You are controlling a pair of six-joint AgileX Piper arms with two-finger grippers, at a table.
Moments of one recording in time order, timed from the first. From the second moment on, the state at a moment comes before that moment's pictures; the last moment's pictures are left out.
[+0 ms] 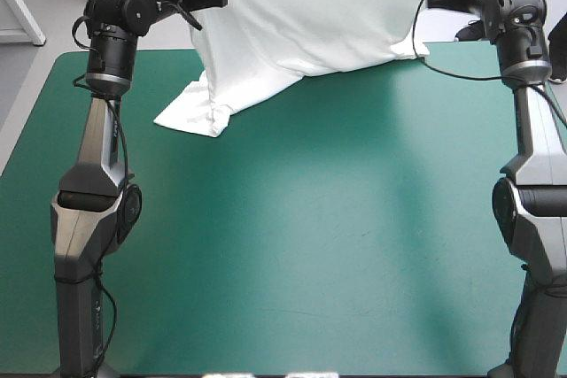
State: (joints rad) left arm -0.17 2.27 -2.77 -0.22 0.91 0.17; right arm -0.02 2.14 -2.39 -0.03 0.68 -0.12
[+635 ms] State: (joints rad) left arm -0.14 2.18 -2.39 -0.44 1.25 0.13; right arm -0.03 1.95 -1.91 0.13 1.04 -0.42
